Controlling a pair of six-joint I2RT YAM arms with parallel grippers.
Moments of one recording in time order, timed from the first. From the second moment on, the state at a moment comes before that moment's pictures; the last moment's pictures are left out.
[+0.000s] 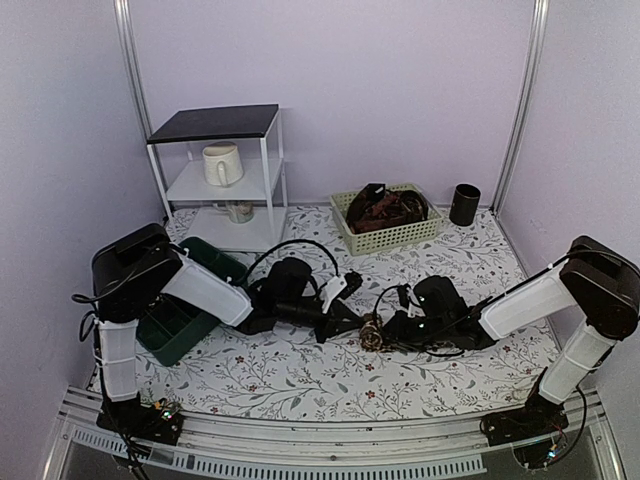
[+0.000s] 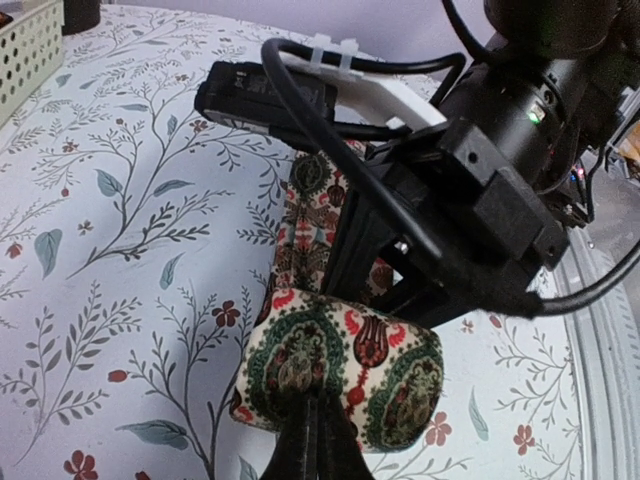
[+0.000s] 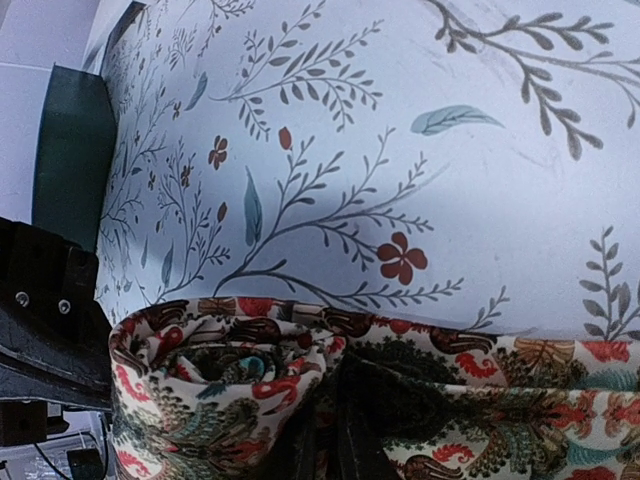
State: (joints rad) left arm -0.93 2.04 0.98 0.59 0.50 -0.02; right arm 0.82 1.64 0.55 0.36 -0.20 0.95
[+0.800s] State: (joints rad) left arm -0.94 2.07 1.03 0.56 0.51 -0.04; right arm 0.81 1.62 0.55 0.28 -0.18 0.90
